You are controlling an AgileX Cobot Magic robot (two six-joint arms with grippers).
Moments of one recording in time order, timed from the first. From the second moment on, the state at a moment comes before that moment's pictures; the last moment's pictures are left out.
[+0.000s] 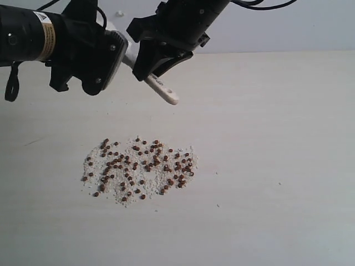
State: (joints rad) left arm -0.66 1.58 -0.99 1.57 0.02 0.25; right arm 0.49 2.03 -1.83 0.63 1.23 -0.43
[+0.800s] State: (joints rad) left arm -0.44 1.58 -0.99 1.08 0.07 -0.44; right arm 0.49 1.72 -2.00 -0.18 1.21 -0.08
